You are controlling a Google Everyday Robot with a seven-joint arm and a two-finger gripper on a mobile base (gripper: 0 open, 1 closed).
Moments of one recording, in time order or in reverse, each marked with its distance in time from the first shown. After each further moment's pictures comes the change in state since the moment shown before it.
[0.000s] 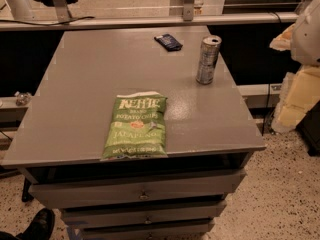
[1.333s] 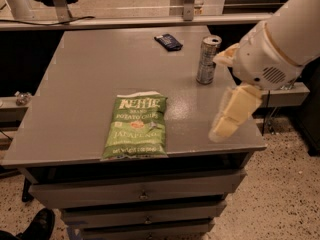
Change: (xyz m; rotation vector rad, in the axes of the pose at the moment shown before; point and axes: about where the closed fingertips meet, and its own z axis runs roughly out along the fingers) arm -0.090 0.030 0.045 -0.094 -0.302 -0.038
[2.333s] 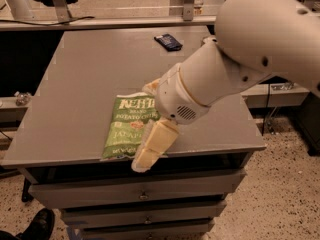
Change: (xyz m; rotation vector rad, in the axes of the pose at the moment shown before) arm -0.102 0.064 0.102 -0.165 -0.227 -0.071
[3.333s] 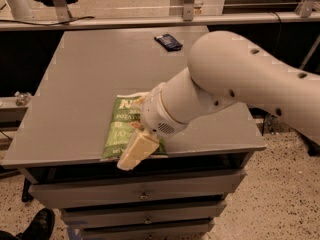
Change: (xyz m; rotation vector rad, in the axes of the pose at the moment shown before) arm 0.008 -0.011 0.057 0.049 -0.017 0.004
